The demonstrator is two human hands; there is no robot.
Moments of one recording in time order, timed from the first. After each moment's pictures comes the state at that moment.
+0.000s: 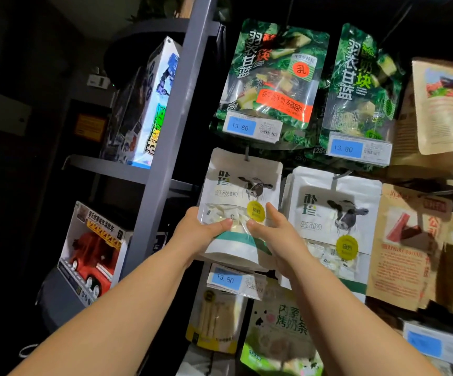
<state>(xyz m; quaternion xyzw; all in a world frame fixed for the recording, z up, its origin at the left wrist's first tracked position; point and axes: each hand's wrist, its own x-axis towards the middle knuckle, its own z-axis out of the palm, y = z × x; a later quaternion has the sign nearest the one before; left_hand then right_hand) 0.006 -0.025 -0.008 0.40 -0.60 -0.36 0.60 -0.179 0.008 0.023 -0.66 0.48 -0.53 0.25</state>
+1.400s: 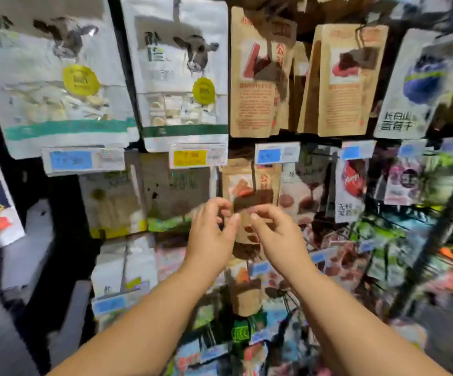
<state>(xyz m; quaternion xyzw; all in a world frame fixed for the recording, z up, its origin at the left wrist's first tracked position) -0.206 0.124 -0.174 0.29 -0.76 -0.27 0.51 -0.317 0.202 -0.166 -0.50 0.66 -0.55 0.08</state>
